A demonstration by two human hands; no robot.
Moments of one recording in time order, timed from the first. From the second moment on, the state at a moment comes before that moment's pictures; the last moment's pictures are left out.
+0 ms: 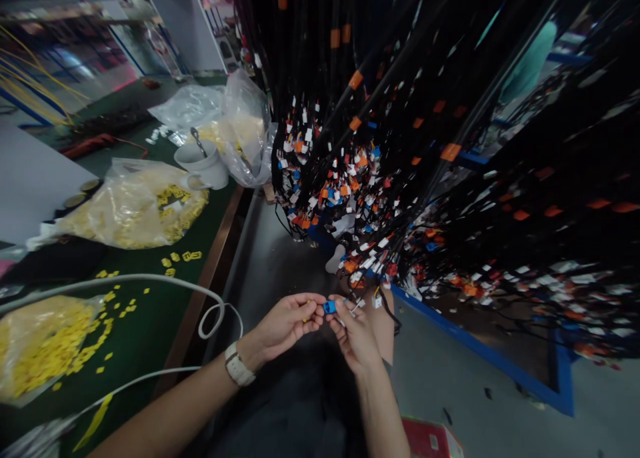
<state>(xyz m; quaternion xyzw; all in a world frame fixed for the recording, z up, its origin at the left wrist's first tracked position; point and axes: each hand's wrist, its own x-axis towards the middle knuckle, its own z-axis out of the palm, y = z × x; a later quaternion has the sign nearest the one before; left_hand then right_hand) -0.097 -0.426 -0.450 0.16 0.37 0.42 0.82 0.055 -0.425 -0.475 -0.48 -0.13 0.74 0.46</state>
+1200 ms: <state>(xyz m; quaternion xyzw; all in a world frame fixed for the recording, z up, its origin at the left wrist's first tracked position) -0.095 -0.428 -0.450 0.19 0.45 0.40 0.78 0.053 -0.430 -0.476 -0.47 -0.10 0.74 0.46</state>
